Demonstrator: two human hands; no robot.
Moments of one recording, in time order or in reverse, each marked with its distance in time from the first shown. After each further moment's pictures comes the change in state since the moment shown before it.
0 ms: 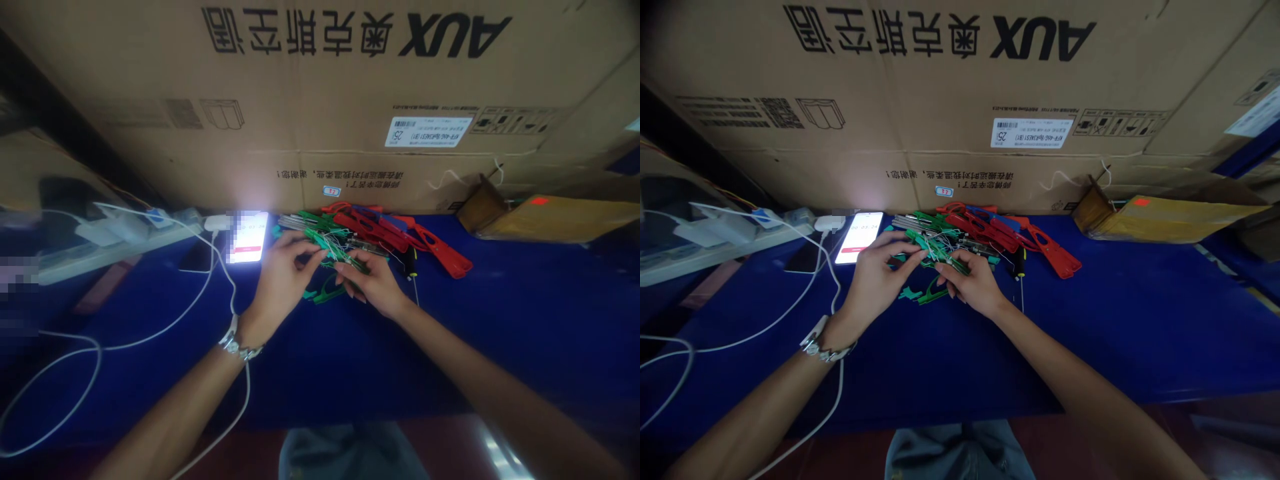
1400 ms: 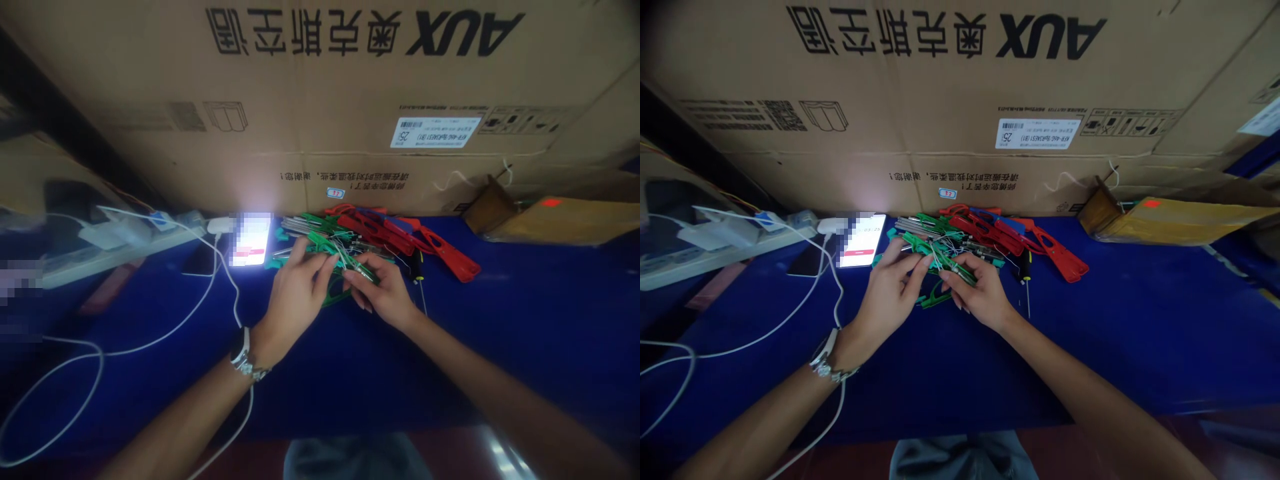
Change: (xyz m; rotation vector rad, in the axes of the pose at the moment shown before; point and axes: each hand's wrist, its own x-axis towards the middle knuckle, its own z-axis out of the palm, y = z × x) left_hand -0.014 0.019 0.002 0.137 -0.112 0.041; right_hand -0.012 -0.005 0.002 -0.016 -0.013 -0.128
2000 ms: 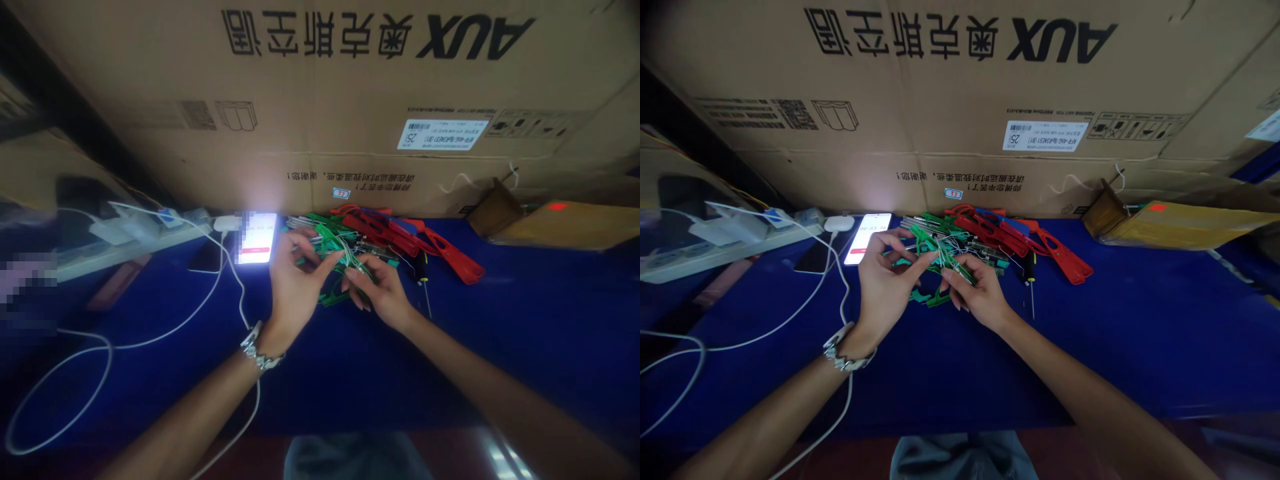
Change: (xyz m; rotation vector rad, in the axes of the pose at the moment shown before) left_hand 0.009 0.001 0.009 -0.667 0.382 -0.329; right_hand 0.002 0.004 0.009 0.062 -0.026 -0.008
